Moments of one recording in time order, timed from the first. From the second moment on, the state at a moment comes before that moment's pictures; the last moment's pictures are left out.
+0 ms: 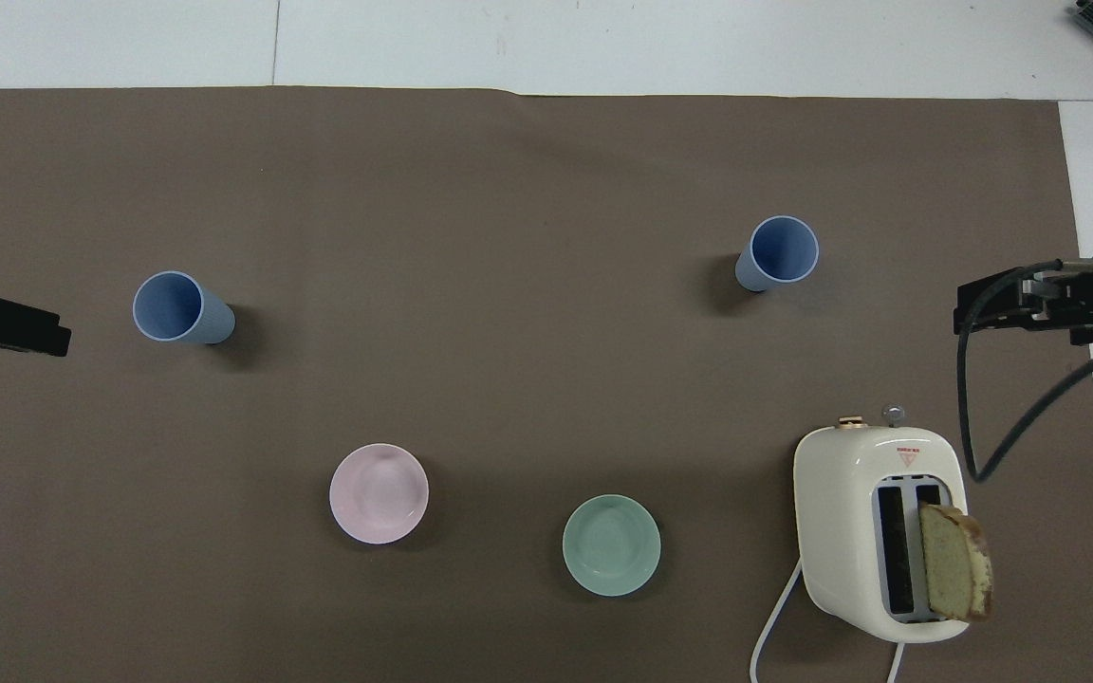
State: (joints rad) left arm 0.02 -0.05 -0.08 -1.52 -0.03 1.46 0.10; right arm 0.02 -0.01 0.04 -1.52 -0.02 1.49 0.17
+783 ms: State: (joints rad) left arm 0.01 -0.05 -0.09 -1.52 -0.03 1.47 0.10; right arm 0.02 -0.01 0.04 -1.52 -0.02 1.49 0.17
